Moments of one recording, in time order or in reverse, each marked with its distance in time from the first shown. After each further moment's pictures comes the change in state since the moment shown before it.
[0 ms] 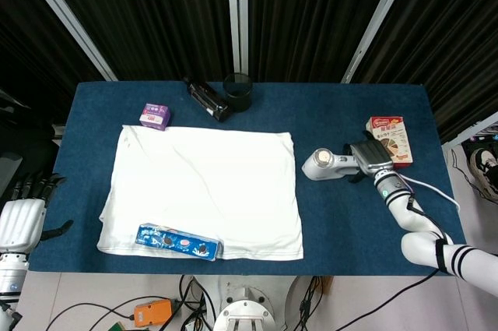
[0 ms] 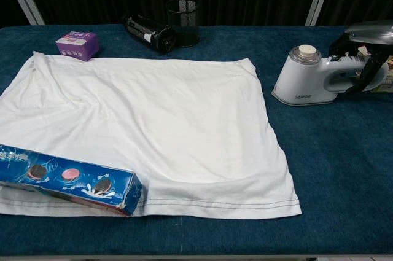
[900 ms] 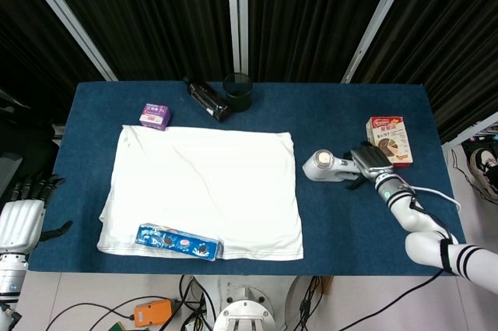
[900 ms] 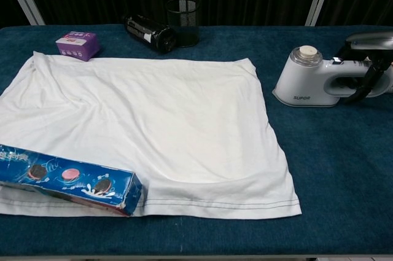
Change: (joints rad) left arm 0.000 -0.012 0.003 0.027 -0.003 -0.004 -0.026; right arm 0.013 0.040 -0.014 -0.030 0.028 -0.094 0.112
